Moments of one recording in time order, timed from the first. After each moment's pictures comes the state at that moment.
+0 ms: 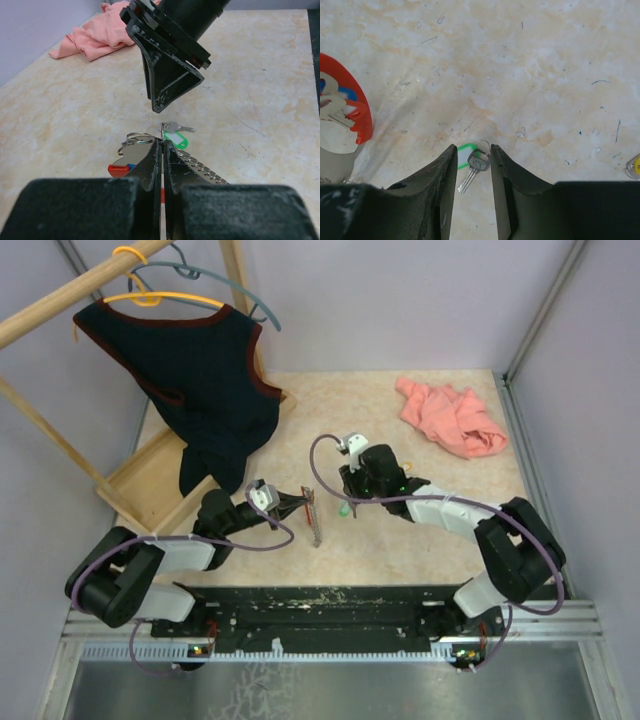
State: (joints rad) left arm -0.53 1.36 0.26 1.16 0.67 0.15; right arm 0.64 1.49 0.76 0.10 -0.06 -0.01
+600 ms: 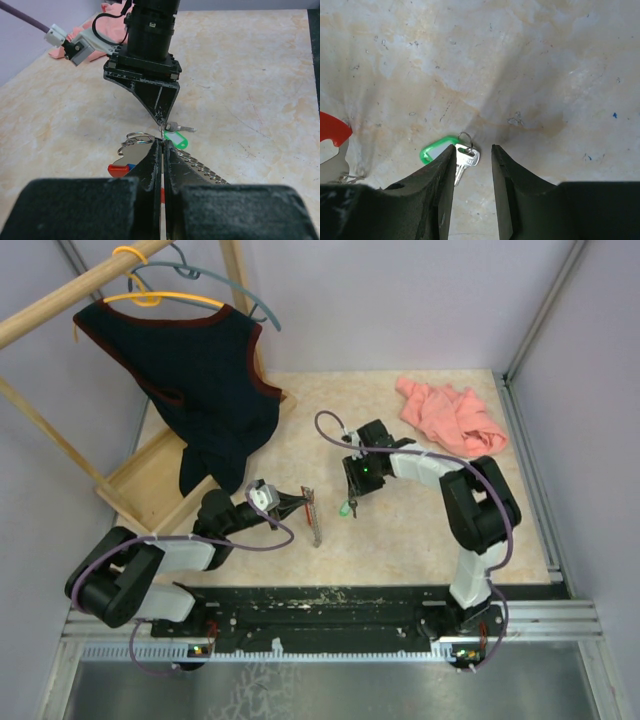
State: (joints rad) left arm -0.53 1.36 0.26 1.16 0.67 0.15; right arm 0.51 1.81 1.16 -0.42 -0.24 0.12
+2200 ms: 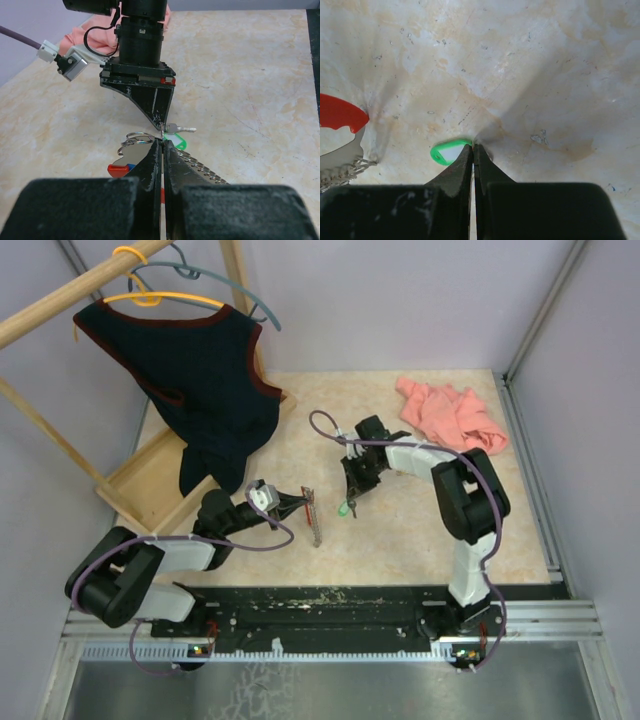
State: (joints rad) left arm -0.53 1.36 0.26 1.16 0.67 0.15; right arm 0.48 1.95 1.30 -0.55 -0.40 0.04
